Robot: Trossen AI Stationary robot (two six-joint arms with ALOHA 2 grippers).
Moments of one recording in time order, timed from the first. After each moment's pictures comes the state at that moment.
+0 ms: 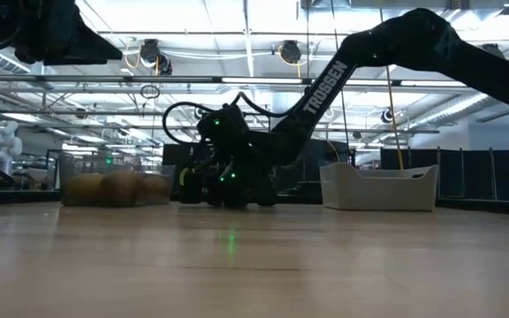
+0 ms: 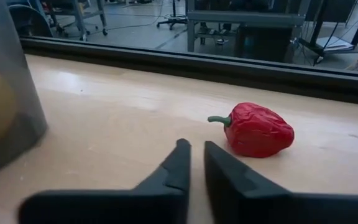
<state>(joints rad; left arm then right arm) -0.72 1.35 0.70 -1.48 -1.52 -1.97 -0.20 2.58 1.64 0.46 0.94 0.50</state>
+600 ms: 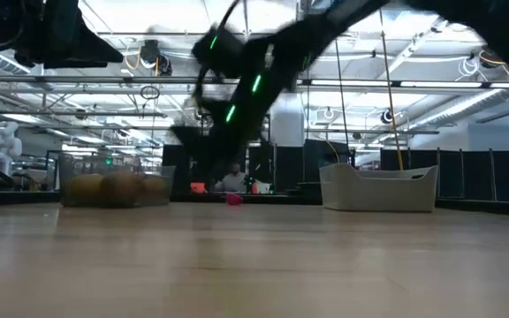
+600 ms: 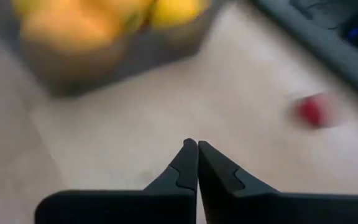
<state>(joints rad) -0.71 1.35 0.70 -1.46 -1.51 -1.97 -0.08 2.23 1.63 -0.21 0.53 0.35</state>
